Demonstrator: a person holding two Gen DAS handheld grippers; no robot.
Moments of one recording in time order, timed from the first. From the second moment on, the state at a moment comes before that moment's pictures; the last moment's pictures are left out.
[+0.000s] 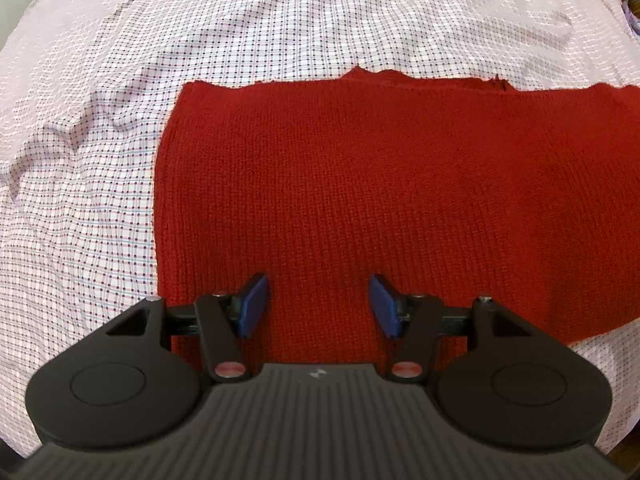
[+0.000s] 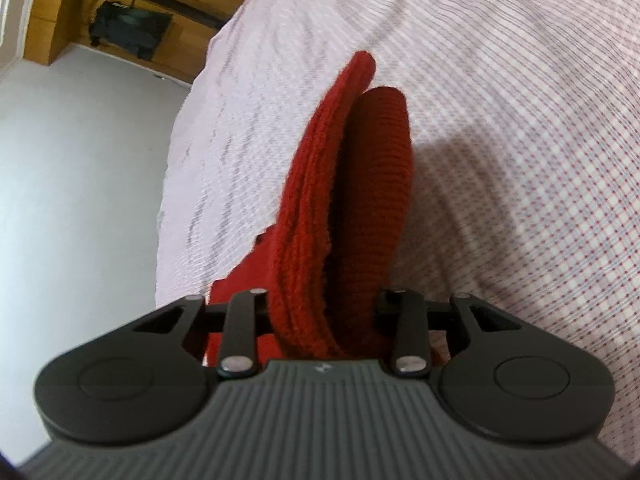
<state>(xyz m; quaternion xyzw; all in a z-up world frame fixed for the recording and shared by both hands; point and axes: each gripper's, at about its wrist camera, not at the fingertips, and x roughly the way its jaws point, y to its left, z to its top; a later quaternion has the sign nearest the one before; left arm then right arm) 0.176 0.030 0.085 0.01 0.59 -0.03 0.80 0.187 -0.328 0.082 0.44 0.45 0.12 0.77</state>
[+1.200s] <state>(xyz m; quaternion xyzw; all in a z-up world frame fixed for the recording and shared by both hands) 0.167 0.082 0.128 -0.02 0.59 -0.03 0.81 0.190 -0.245 0.147 0.35 0.47 0.13 0.80</state>
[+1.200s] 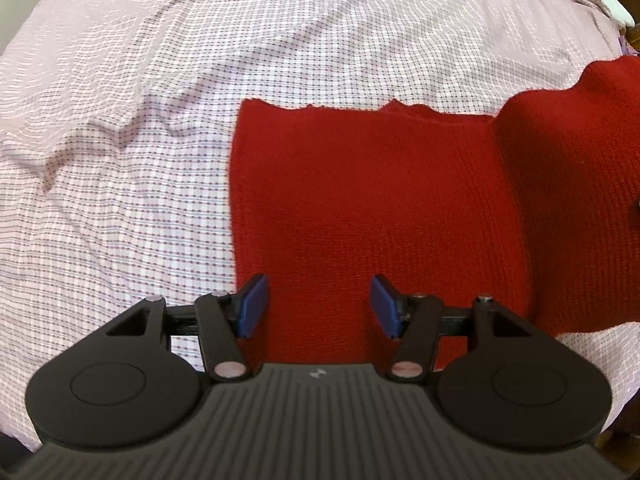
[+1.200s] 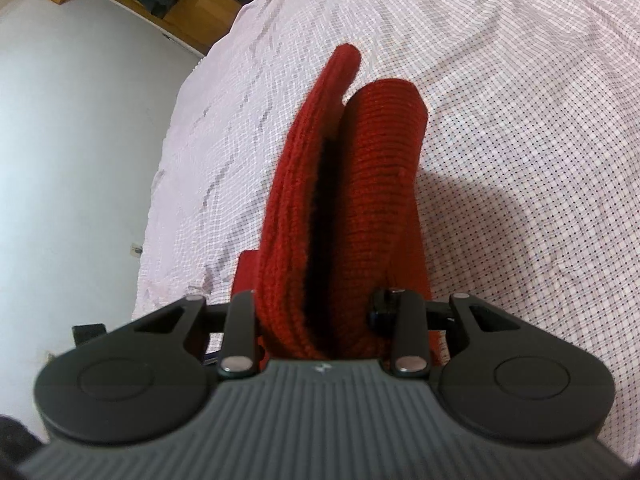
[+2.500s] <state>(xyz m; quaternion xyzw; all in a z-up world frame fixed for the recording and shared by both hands) 0.161 0.128 0.129 -0.05 0.58 -0.02 0.81 0.189 -0.170 0.152 0.34 0.49 0.14 0.79</state>
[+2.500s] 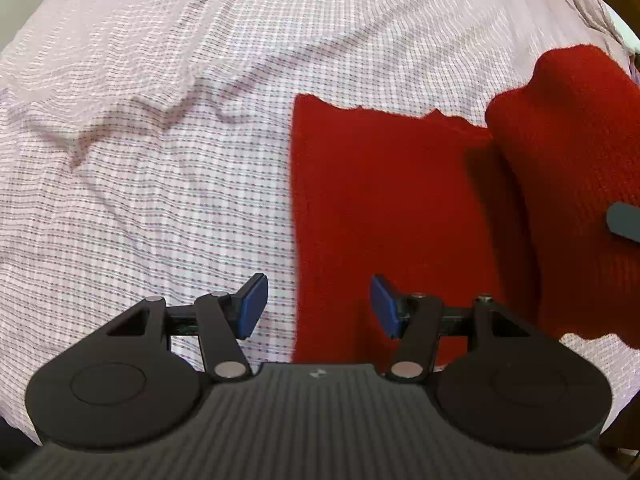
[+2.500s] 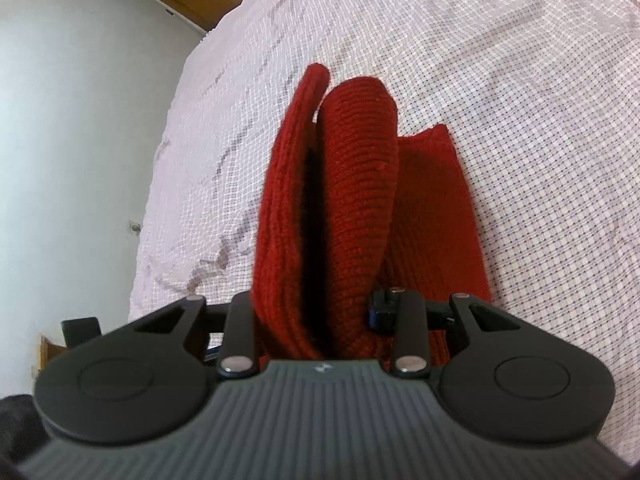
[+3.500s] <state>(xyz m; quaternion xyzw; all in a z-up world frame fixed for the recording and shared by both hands) 0.132 0.178 0.122 -0.09 0.55 0.03 0.83 0.209 -0.057 0.119 0.25 0.54 0.16 0.79</state>
